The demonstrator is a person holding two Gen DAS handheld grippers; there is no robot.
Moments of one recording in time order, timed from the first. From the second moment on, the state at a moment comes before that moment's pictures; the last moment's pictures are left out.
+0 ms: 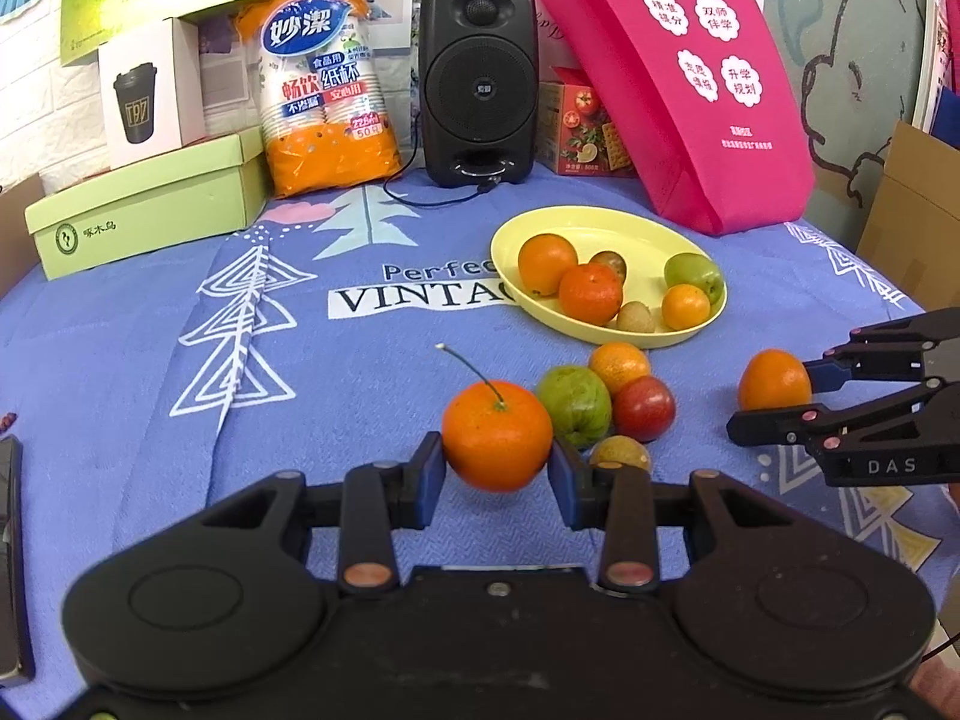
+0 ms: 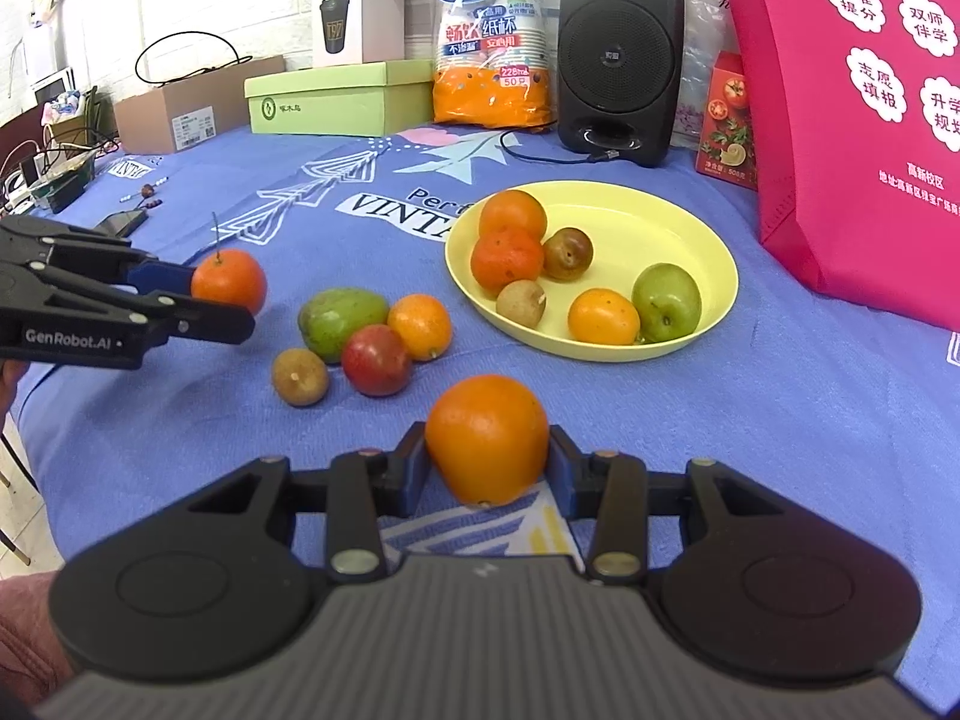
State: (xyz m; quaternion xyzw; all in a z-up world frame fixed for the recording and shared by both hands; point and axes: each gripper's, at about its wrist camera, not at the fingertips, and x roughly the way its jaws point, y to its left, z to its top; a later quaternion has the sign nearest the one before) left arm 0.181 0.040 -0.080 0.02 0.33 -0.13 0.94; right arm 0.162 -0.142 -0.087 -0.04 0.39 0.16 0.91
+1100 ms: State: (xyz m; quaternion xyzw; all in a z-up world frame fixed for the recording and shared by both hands) left arm 0.308 -0.016 -0.041 0.05 0.29 -0.19 0.94; right arm 0.226 -0.165 -0.060 -0.04 0.34 0.16 0.93
